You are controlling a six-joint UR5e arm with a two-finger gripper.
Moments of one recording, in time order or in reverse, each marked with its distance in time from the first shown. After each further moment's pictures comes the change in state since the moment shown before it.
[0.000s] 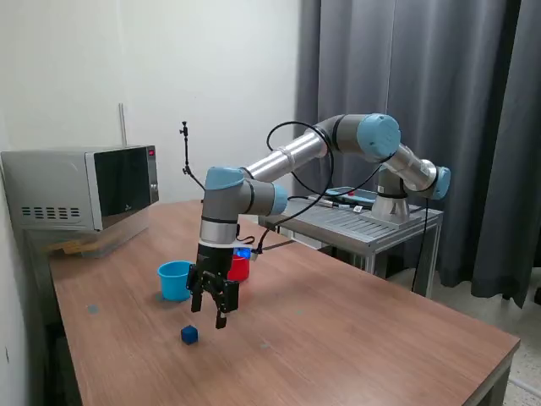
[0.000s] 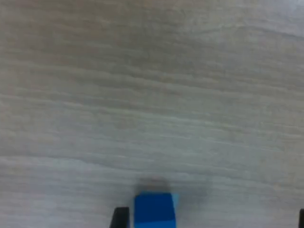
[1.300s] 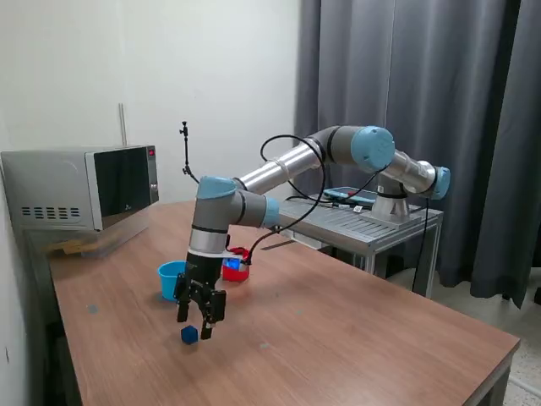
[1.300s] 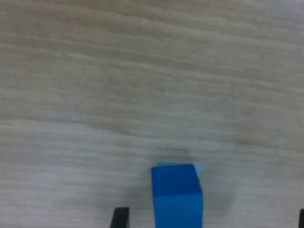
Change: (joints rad) arm -0.013 0.083 -0.102 -0.045 0.015 0.001
